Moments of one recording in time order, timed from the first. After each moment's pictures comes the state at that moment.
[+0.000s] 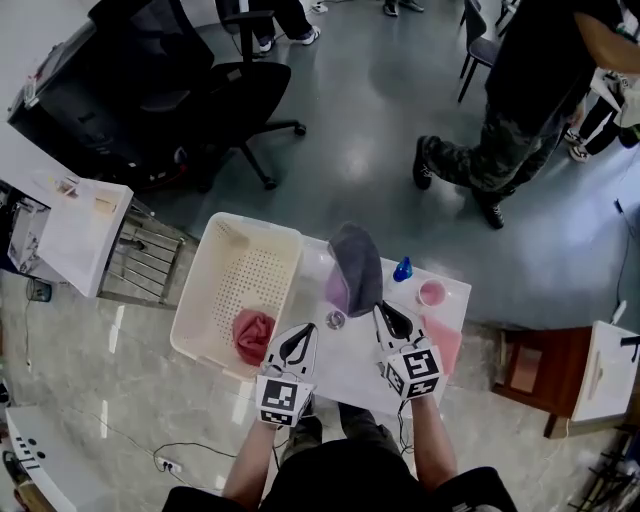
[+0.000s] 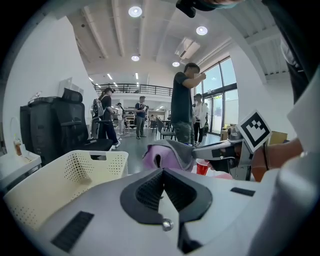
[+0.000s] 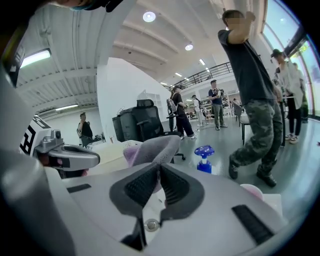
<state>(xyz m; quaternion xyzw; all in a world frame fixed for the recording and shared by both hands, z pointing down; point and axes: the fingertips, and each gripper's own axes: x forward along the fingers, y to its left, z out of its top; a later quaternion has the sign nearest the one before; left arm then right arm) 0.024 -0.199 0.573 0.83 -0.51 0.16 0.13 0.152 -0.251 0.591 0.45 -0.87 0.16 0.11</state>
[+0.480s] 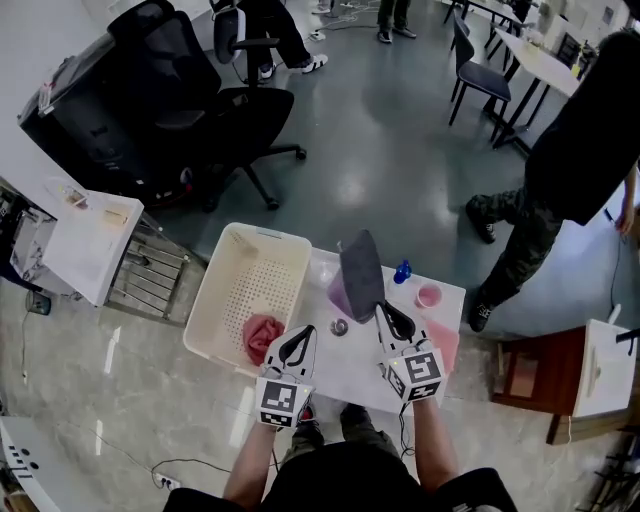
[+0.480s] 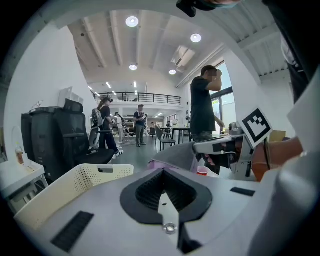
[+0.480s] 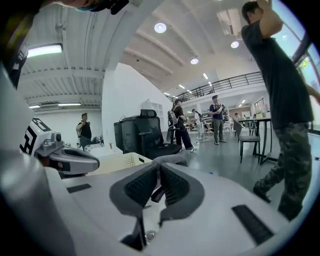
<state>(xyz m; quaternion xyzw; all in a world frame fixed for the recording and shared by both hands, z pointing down) 0.007 -0.180 0.531 0.84 -0.52 0.14 0.09 0.140 -0.234 0.526 0.46 -0.88 0.09 0.08</state>
